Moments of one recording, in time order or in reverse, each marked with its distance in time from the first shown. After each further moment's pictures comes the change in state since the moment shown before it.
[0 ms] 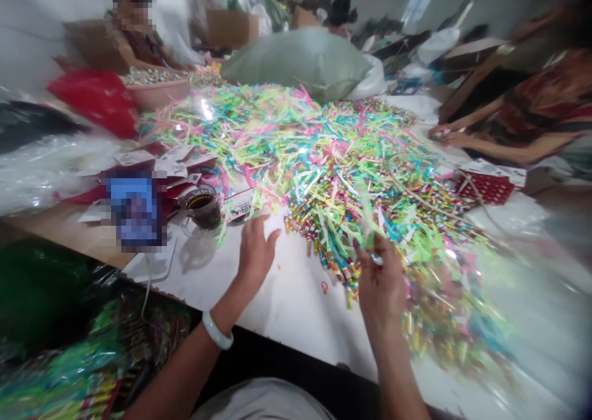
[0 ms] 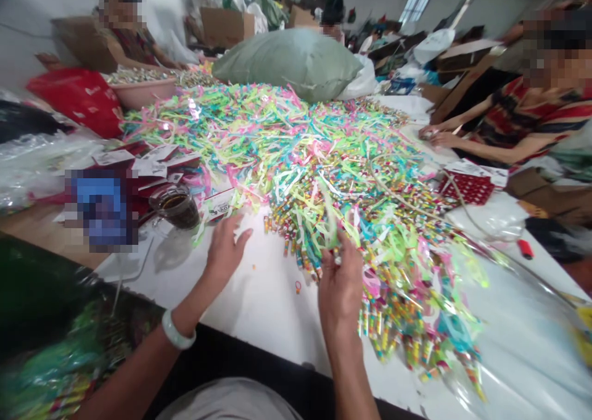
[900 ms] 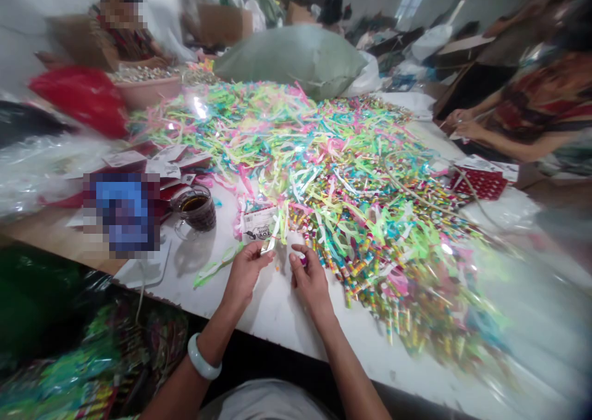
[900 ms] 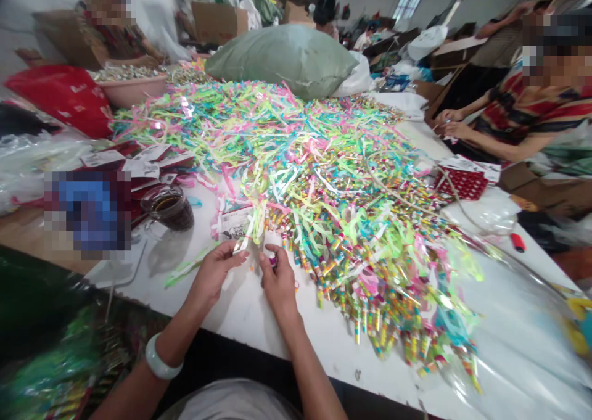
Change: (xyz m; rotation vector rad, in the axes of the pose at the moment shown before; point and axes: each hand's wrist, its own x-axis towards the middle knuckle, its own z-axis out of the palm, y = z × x) left_hand -0.029 -0.020 -0.001 -0.763 -0.199 -0.453; right_hand -0.040 -0.021 0.075 0.492 -0.574 0.353
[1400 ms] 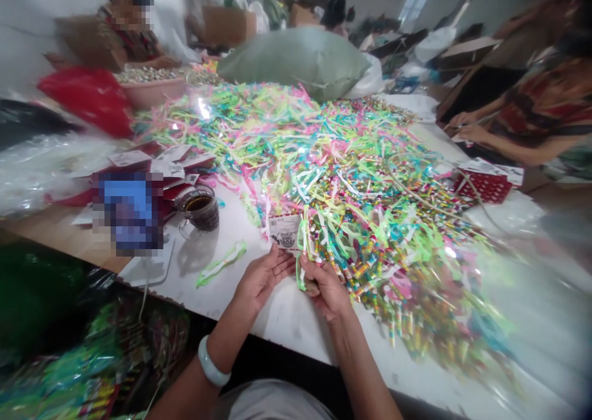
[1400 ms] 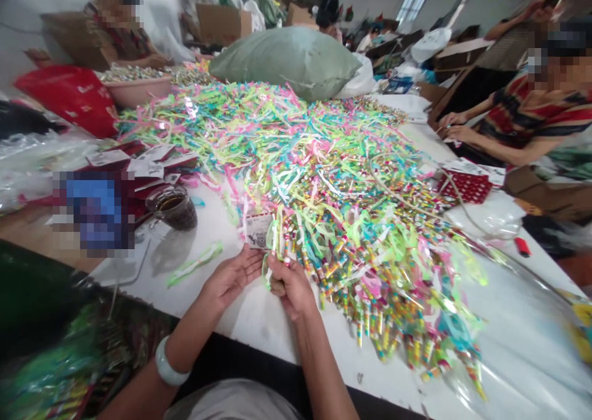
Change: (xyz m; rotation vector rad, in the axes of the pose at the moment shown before) left_hand -0.005 -0.001 0.014 -0.453 -0.136 -0.391; right_hand 0.001 -0.004 -0.020 0.732 -0.285 0.312
